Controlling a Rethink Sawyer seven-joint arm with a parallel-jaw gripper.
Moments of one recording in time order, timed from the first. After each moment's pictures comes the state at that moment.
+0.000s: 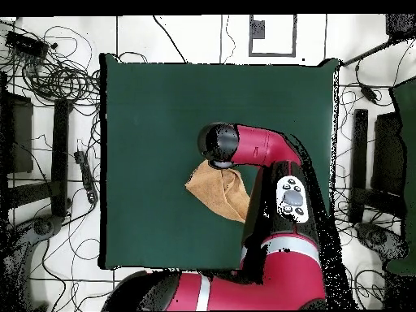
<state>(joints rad) -0.16 -0.40 -0.06 1.34 -0.08 0.68 1.57</state>
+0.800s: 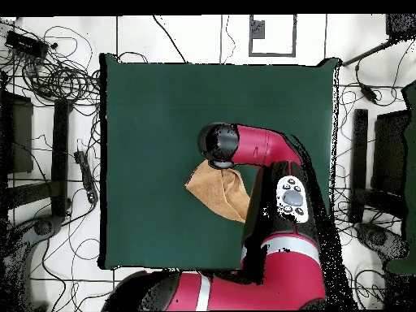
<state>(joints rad) -0.16 -0.40 -0.06 1.34 -0.08 0.68 1.57</state>
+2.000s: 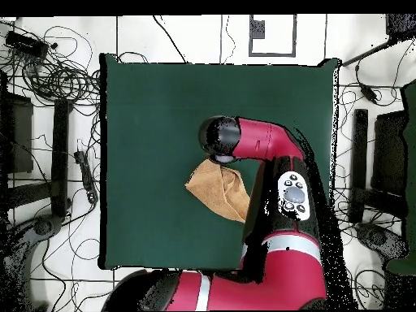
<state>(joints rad) -0.16 -0.39 -0.06 1.28 -0.08 0.74 1.57</state>
